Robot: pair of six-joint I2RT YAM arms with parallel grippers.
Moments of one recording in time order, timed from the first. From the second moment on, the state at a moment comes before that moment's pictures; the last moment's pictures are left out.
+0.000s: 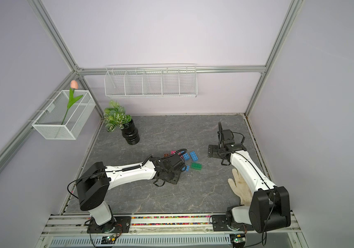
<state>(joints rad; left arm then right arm) -1.08 1.76 1.18 -0.66 -0.10 -0.61 0.19 1.33 0.99 -0.71 0.08 0.29</state>
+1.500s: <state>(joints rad) -1.05 1.77 1.14 -0.63 -0.03 -0.60 0.19 1.34 0.99 -0.71 0.08 0.29</state>
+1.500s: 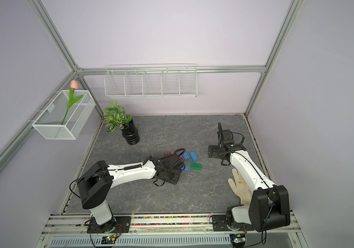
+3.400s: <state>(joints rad) -0.67 1.42 1.08 -0.40 0.07 -0.47 0.37 1.44 0.99 -0.66 -0.05 0.23</state>
